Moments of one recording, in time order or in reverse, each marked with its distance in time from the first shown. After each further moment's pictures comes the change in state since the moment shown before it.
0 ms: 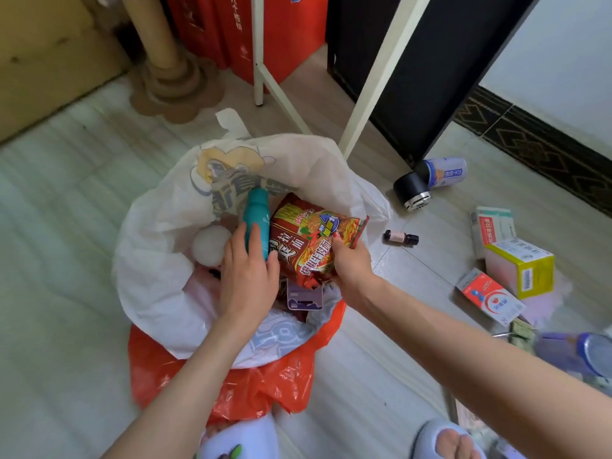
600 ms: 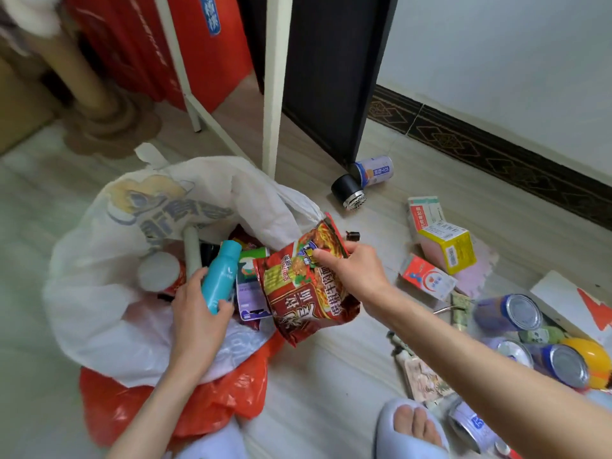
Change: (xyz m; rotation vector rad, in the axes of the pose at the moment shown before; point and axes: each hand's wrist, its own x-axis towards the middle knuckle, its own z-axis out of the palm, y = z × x) left_hand -0.037 0.032 -0.015 -0.298 -0.033 -0.205; right_hand -0.056 -0.048 -0.118 -0.369 -0.065 -0.189
